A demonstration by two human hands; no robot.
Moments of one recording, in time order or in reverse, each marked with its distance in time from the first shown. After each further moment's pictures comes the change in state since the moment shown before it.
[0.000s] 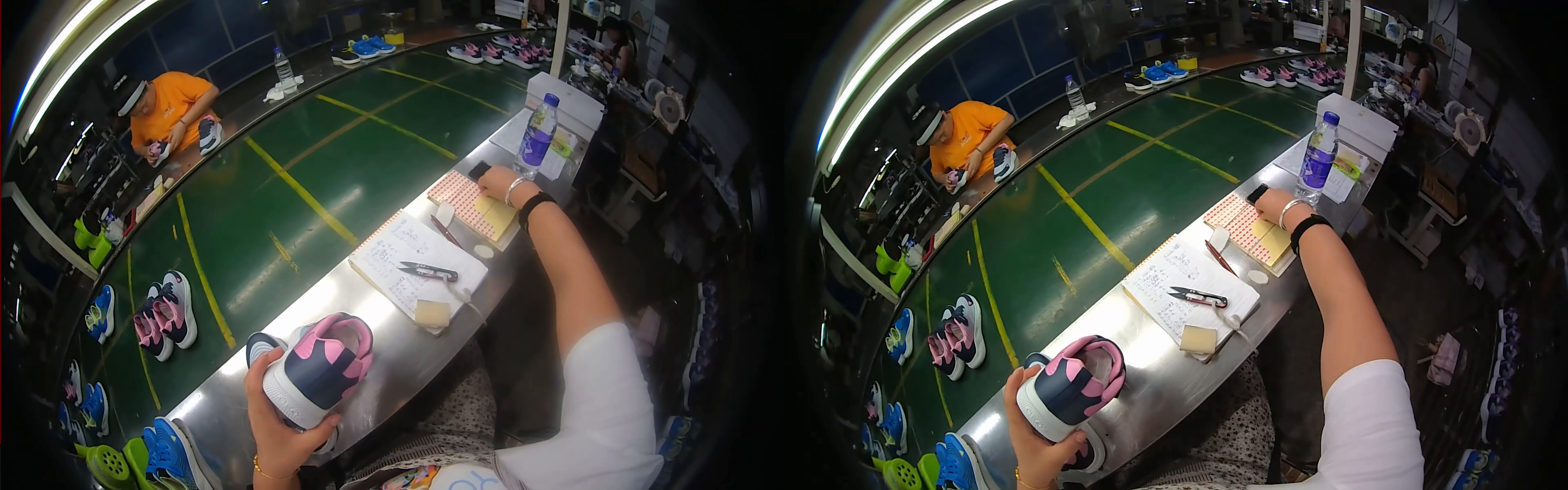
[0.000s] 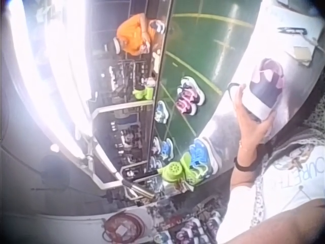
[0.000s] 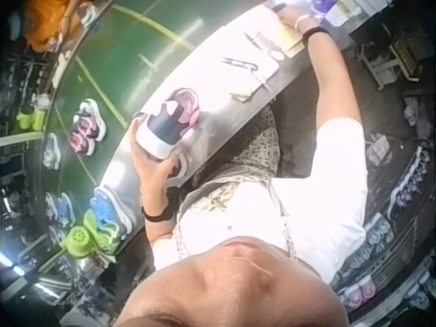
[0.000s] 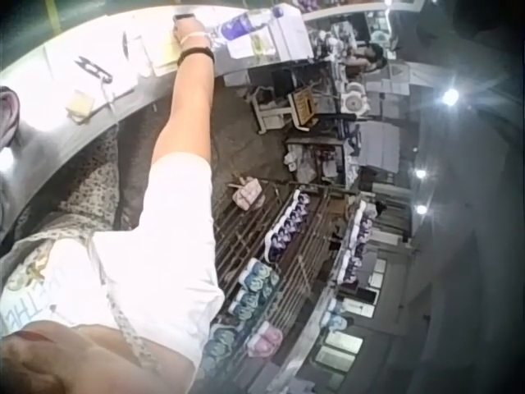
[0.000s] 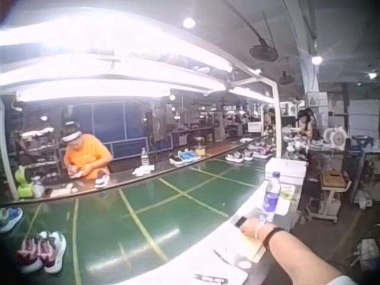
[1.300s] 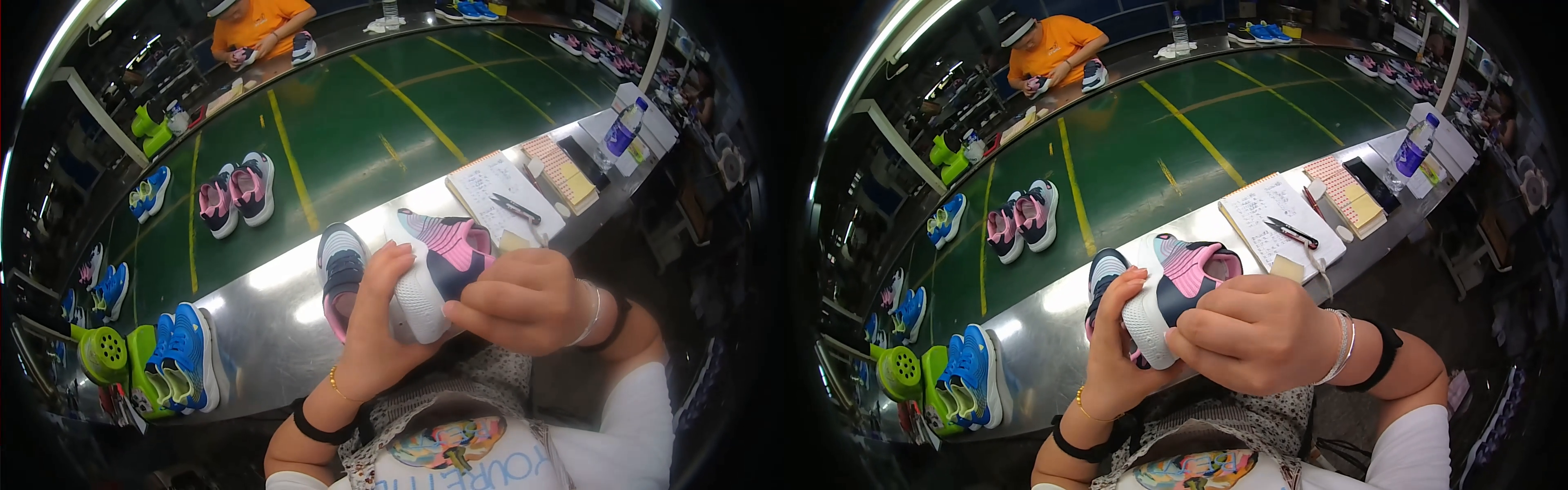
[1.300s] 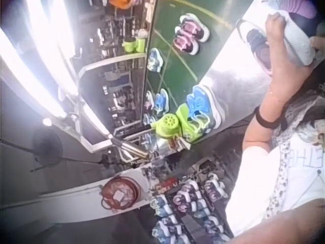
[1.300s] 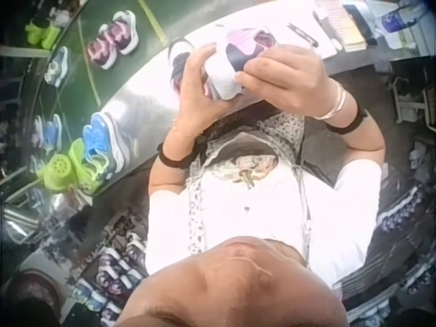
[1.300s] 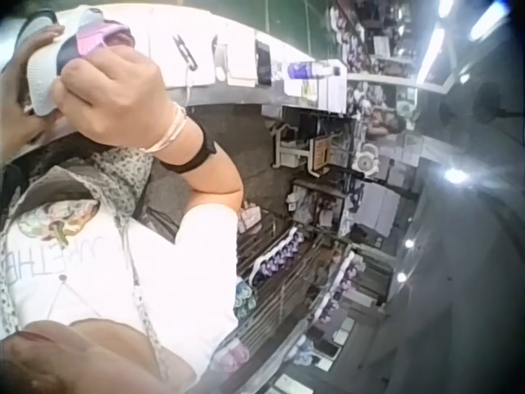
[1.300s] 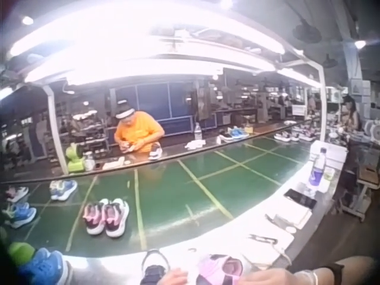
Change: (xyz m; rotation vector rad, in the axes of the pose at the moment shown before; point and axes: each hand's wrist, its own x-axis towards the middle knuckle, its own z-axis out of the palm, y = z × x) left_hand -0.029 0.021 0.012 -0.060 -0.061 0.232; right_hand -0.207 -0.302 -0.155 0.394 0.854 -1.148
